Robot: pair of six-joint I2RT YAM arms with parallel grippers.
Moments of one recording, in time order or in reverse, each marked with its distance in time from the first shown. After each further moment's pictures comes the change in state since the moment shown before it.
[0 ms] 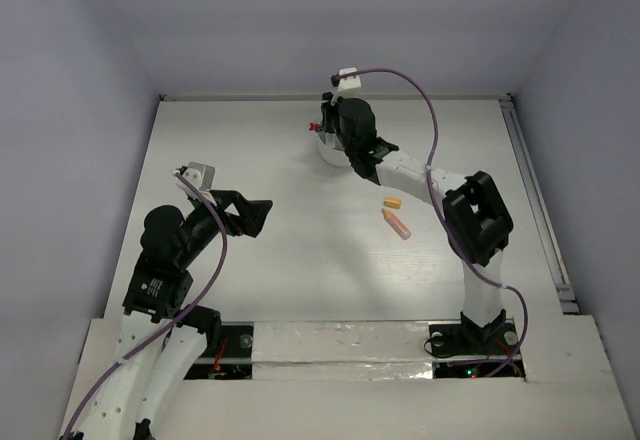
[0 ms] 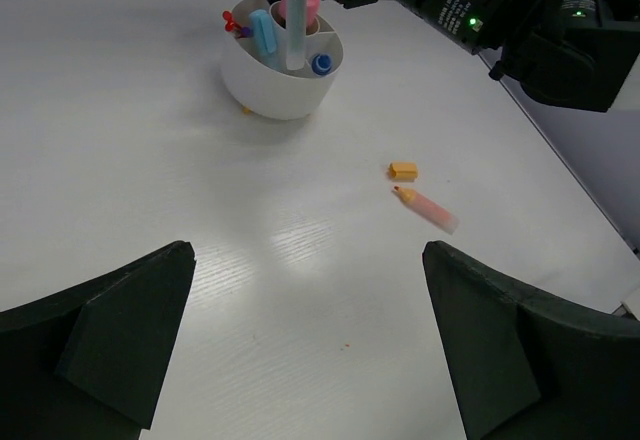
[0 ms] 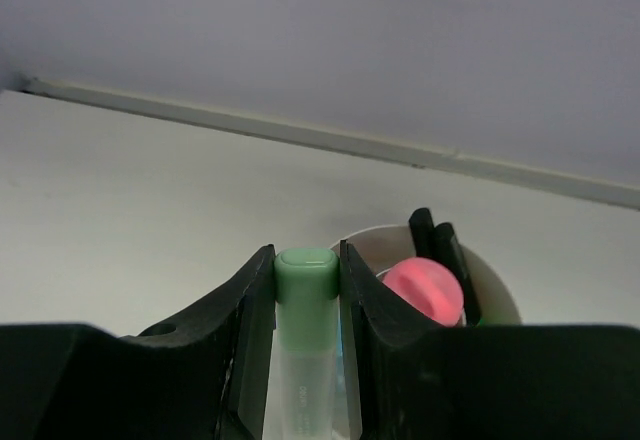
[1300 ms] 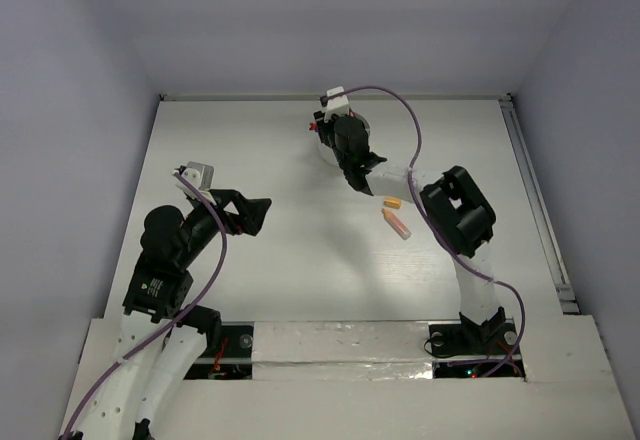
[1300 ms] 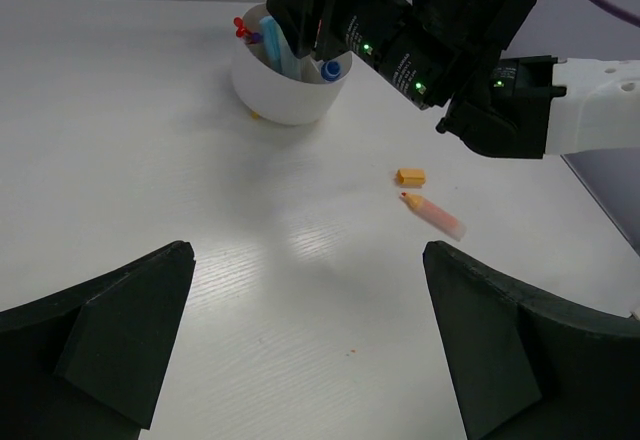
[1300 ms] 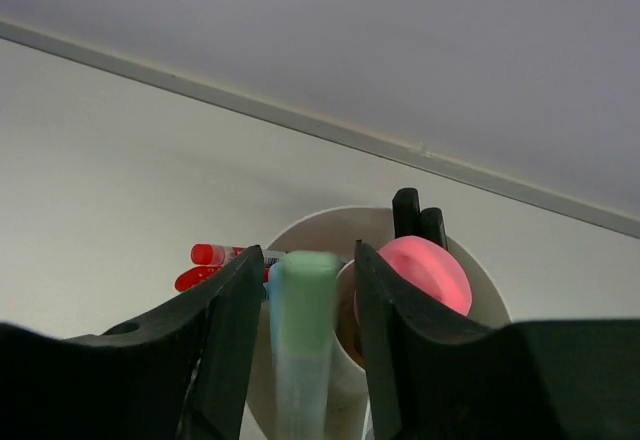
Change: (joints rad) left arm -0.011 0.000 0.000 0.007 -0.035 0.005; right arm -0.002 0.150 -0.058 0.235 0.033 -0.263
